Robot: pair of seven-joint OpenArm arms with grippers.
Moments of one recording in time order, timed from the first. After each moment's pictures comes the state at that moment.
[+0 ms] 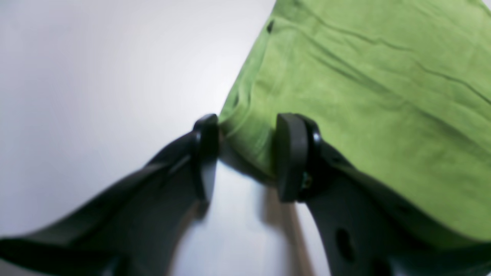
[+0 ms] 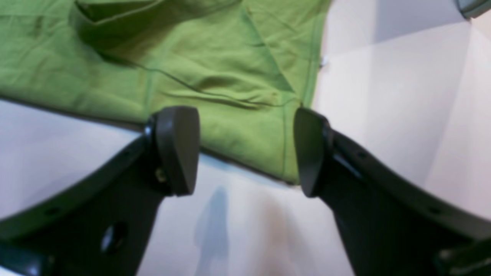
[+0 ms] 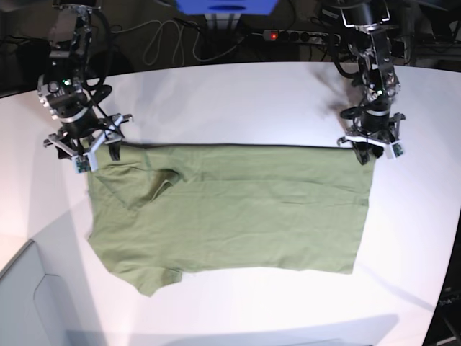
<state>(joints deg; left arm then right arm) 13.0 -10.9 -20.1 82.3 -21.7 -4.7 15.4 -17.8 9.3 14.4 110.7 6.5 22.5 -43.3</state>
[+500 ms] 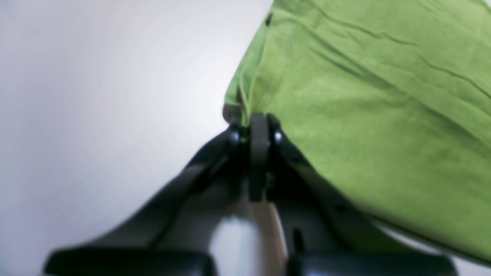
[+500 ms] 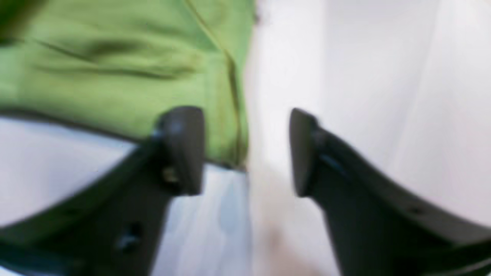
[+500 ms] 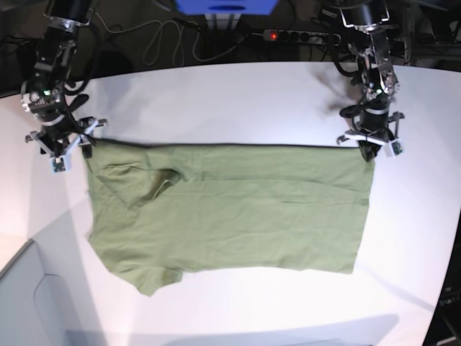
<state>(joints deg) 13.0 -10.9 -20.1 80.7 -21.7 -5.1 13.9 -13.7 10.2 24.6 98.3 6.5 29.7 -40.8</state>
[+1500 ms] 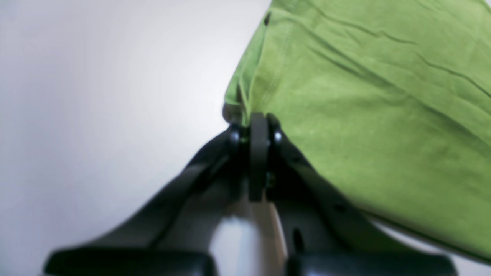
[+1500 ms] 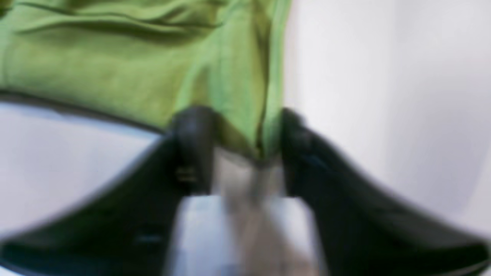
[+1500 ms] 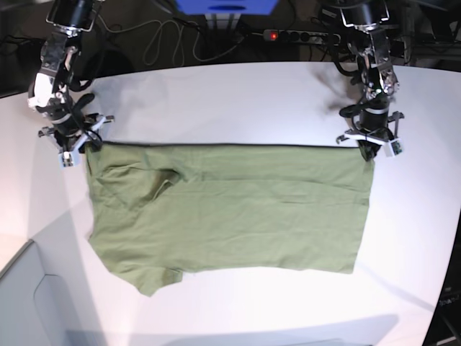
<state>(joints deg) 13.2 -10.9 -20.1 80.7 -21.7 -5.1 13.7 -11.8 10.1 23.4 89.1 7.6 30.7 -38.5</state>
